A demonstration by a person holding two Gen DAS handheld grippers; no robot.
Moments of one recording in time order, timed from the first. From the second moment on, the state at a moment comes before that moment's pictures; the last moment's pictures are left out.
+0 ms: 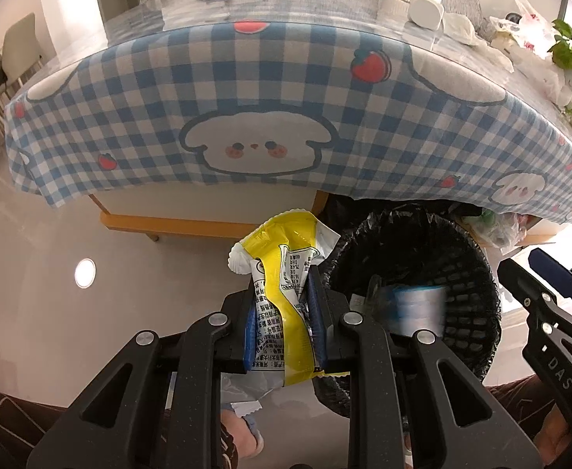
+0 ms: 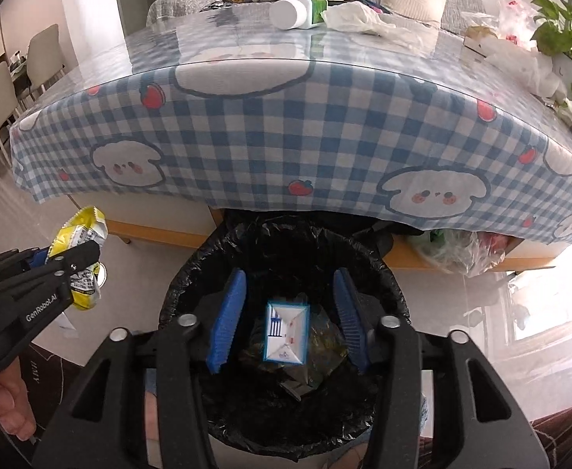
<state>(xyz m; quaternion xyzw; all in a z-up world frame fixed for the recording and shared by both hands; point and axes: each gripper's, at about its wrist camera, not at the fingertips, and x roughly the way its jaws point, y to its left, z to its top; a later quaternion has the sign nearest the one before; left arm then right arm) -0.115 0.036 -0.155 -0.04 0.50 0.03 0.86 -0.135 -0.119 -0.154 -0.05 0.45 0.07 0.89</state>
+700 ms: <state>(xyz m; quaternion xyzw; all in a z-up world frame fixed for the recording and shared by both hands) -0.102 -0.008 -0.165 -0.04 0.53 0.02 0.85 -0.116 -0.176 -0.156 -0.02 0.47 0.01 0.88</state>
